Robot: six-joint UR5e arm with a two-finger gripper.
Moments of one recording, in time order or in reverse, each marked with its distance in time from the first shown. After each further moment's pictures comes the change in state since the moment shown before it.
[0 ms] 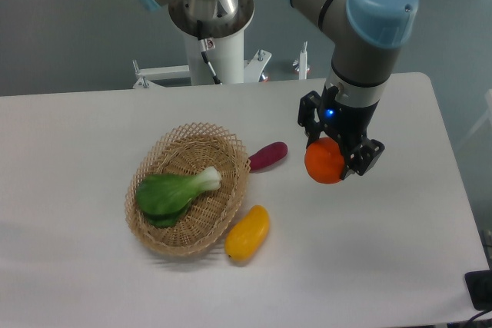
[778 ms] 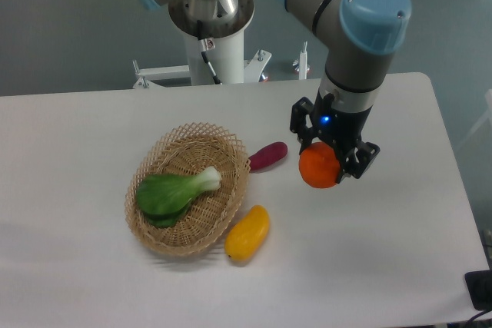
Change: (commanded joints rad) arm -0.078 -0.015 -0.018 0.096 -0.034 -0.392
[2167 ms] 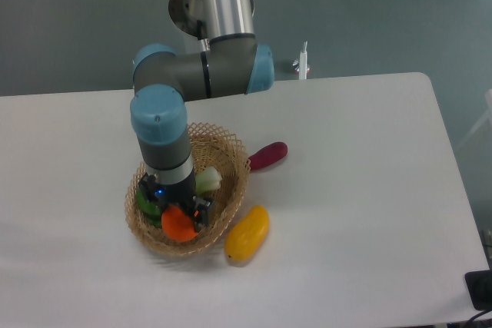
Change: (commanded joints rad) arm -0.370 -0.104 -0.362 0.480 0.161 -0.436
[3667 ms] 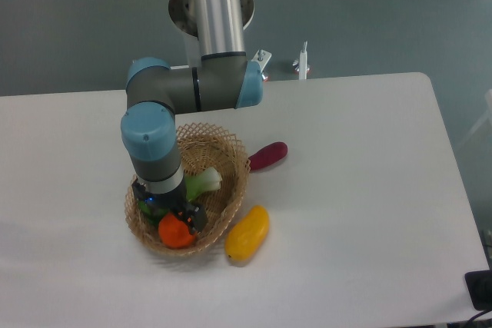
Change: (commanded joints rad) arm -0.017 0.001 -0.003 -0.008 -0.002 0.025
